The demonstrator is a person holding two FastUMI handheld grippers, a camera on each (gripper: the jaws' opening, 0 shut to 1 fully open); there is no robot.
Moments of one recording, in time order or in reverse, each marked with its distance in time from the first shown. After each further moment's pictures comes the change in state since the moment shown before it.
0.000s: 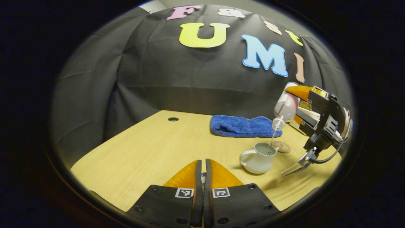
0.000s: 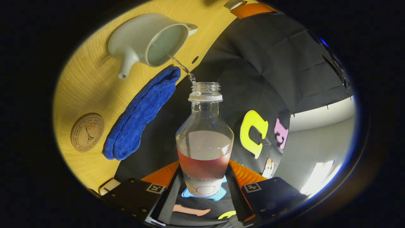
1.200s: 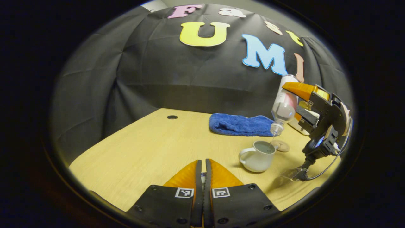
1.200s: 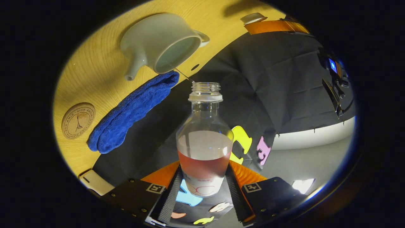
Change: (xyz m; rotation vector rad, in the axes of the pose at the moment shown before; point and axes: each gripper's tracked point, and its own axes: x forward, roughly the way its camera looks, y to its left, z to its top) left arm 0.001 0.000 -0.005 -0.012 0.008 -0.009; right arm -0.009 -0.014 0.019 -0.166 -0.077 -0.134
